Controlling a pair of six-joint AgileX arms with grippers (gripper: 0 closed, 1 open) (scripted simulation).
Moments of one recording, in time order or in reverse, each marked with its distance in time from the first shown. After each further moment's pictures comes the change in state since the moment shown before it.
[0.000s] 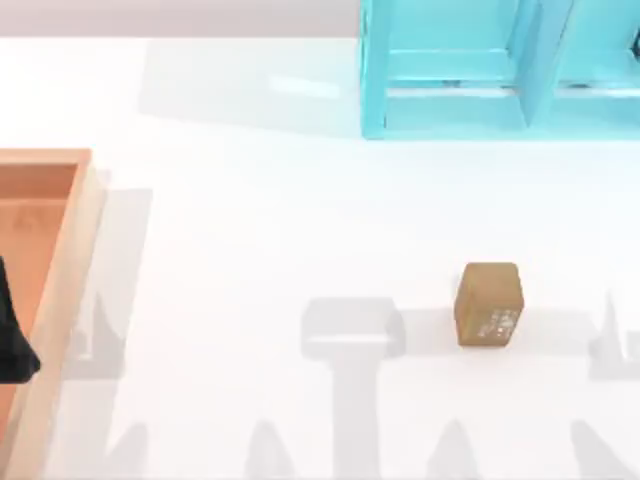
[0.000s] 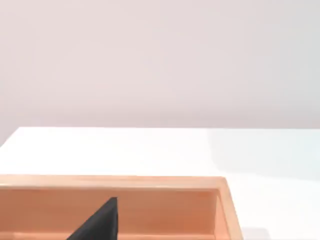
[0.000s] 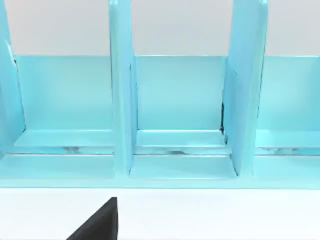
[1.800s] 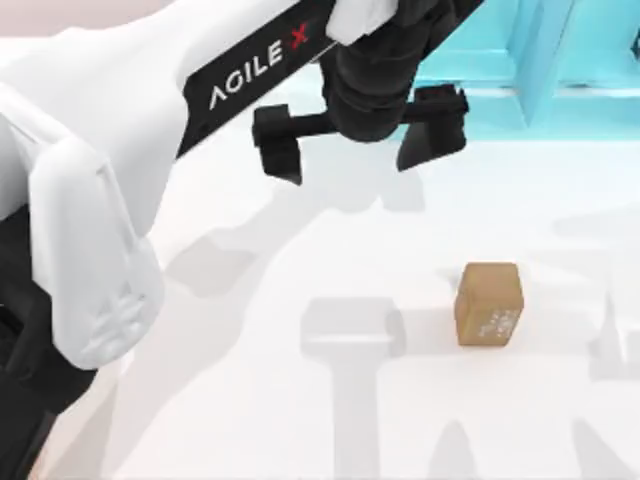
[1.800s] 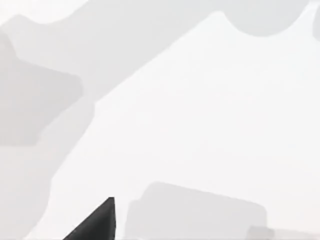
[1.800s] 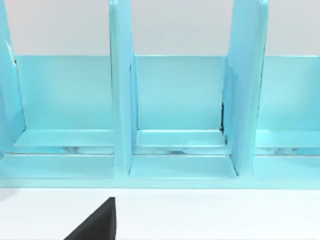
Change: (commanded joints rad) left arm -0.747 2.388 2.388 -1.454 -0.205 -0.906; right arm 0.000 0.000 0.000 0.000 0.000 0.000
